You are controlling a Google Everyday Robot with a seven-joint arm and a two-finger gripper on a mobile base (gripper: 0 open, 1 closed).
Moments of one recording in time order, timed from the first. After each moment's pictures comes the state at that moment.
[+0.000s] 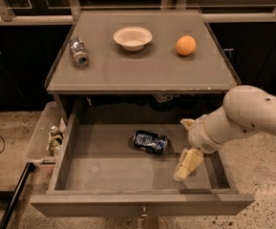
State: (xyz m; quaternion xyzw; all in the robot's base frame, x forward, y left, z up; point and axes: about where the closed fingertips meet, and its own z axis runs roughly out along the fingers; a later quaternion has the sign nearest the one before) arm 0.483 -0.147 0.690 -0.58 0.77 0.13 0.23
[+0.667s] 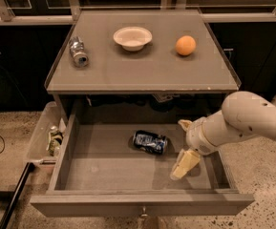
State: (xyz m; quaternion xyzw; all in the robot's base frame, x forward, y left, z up) arm 0.492 -0.143 0.676 -0.57 0.77 0.14 0.25
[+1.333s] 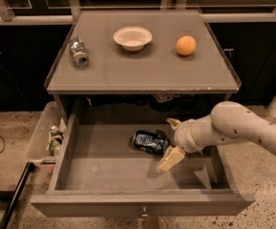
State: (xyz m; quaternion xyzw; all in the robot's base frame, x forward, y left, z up) arm 0.537 -0.110 0.638 -0.56 0.74 0.18 0.32
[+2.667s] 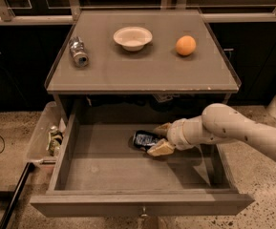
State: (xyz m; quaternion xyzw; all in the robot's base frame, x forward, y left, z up) arm 0.566 -0.091 0.617 -0.54 0.74 0.19 0.34
